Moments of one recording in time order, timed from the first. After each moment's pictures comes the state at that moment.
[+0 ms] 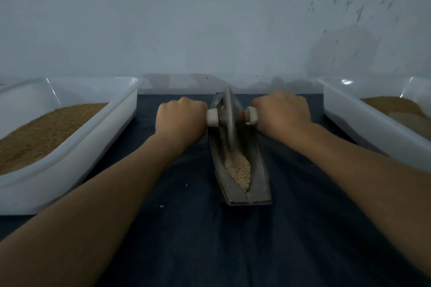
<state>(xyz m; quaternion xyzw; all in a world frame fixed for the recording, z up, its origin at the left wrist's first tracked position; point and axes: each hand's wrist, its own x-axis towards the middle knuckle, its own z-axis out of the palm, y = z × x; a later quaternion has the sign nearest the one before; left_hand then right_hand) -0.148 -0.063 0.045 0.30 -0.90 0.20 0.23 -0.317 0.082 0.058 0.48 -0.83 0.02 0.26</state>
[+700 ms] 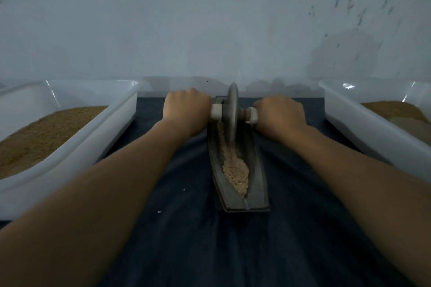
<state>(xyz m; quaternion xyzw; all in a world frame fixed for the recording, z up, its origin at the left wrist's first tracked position) -0.170 -0.069 0.070 0.30 -0.91 0.24 0.19 -0.327 0.067 0.061 0.46 -0.86 0.06 0.18</state>
